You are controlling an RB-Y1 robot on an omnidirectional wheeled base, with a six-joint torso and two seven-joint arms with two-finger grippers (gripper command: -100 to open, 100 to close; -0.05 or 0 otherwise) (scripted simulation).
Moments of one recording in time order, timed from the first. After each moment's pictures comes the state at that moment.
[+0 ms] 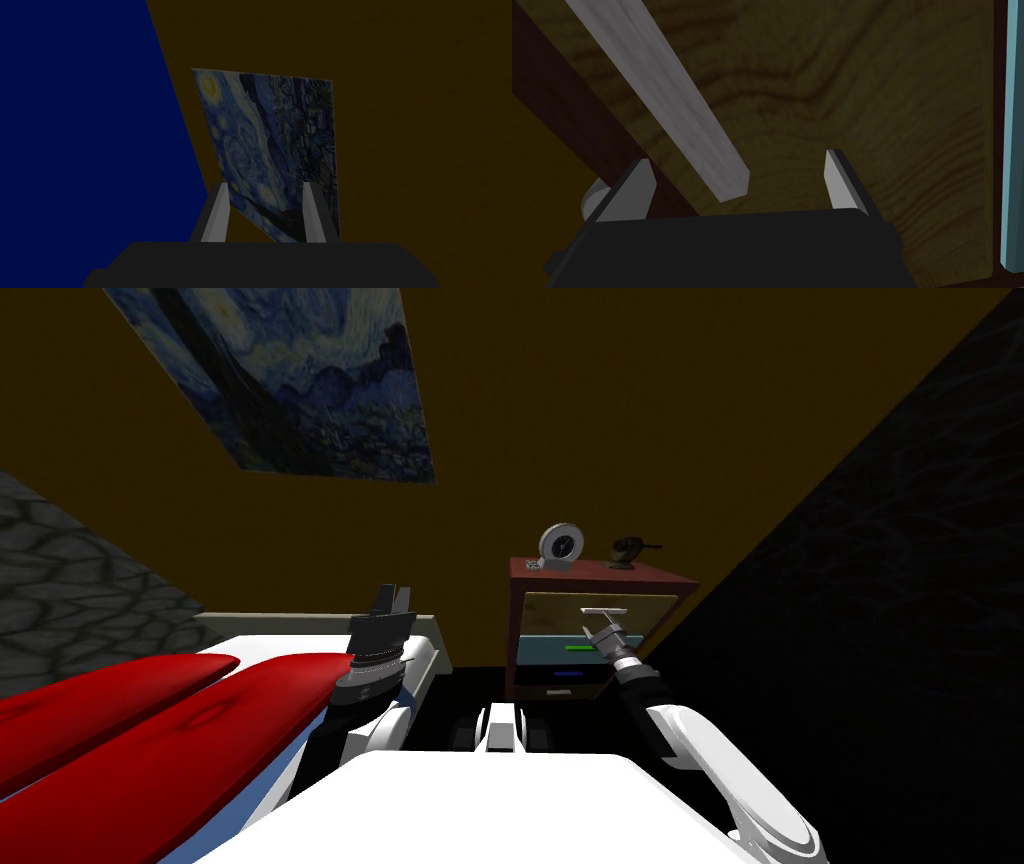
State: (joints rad) left arm 0.55 0.02 -0.05 -2.33 -0.05 -0.63 0.00; right arm 0.50 -0.53 -0.07 -2.17 1.15 0.06 1.05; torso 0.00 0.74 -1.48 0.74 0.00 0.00
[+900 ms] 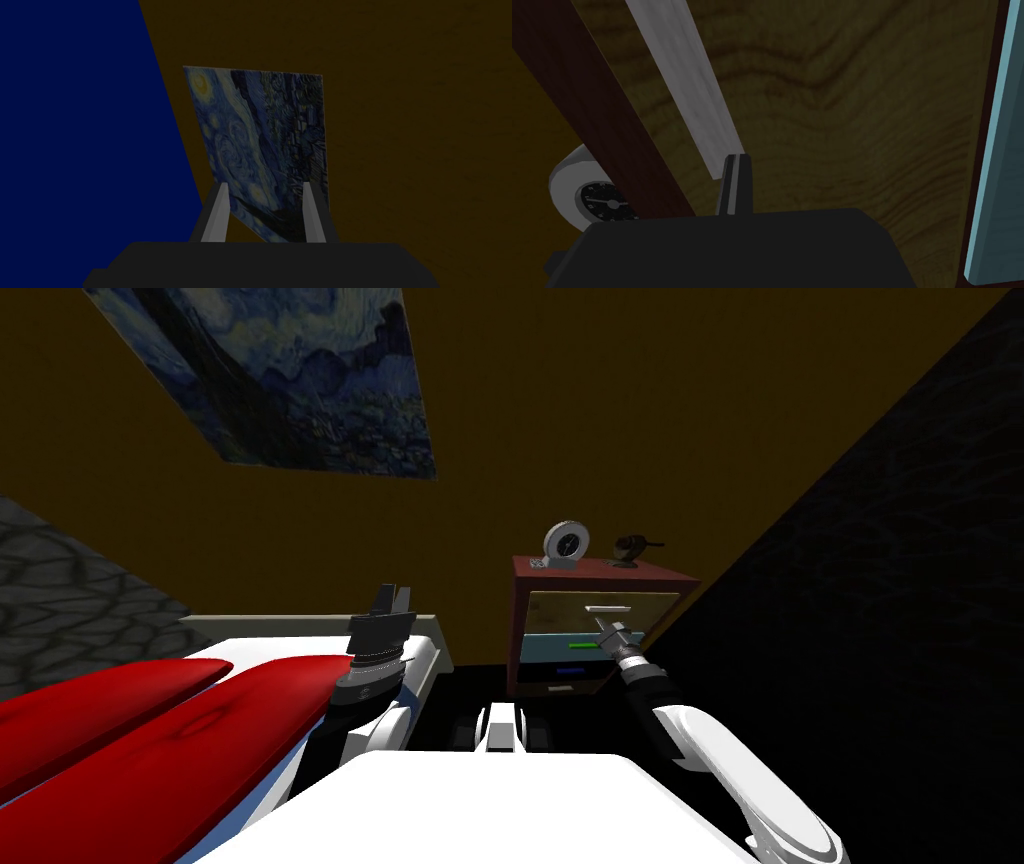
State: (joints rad) left arm 0.55 0.02 -0.05 -2.33 -0.05 -0.63 0.00; right arm 0.52 -0.59 -0.08 -2.19 1.20 0.09 1.10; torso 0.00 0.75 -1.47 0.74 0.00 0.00
